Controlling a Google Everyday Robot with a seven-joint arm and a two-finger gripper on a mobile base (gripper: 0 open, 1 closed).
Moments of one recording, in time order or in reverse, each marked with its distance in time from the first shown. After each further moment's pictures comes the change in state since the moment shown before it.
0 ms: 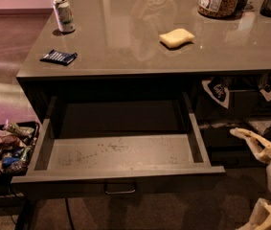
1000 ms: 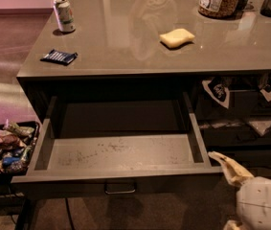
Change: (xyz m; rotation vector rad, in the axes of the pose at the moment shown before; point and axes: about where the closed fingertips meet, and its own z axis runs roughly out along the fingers) arm 0.007 0.041 0.059 0.014 -0.080 0.003
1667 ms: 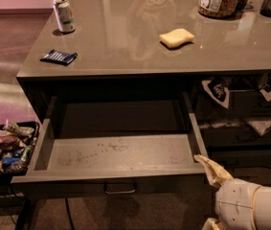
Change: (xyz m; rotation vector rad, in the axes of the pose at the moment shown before) arm 0.005 0.005 0.044 0.010 0.009 0.020
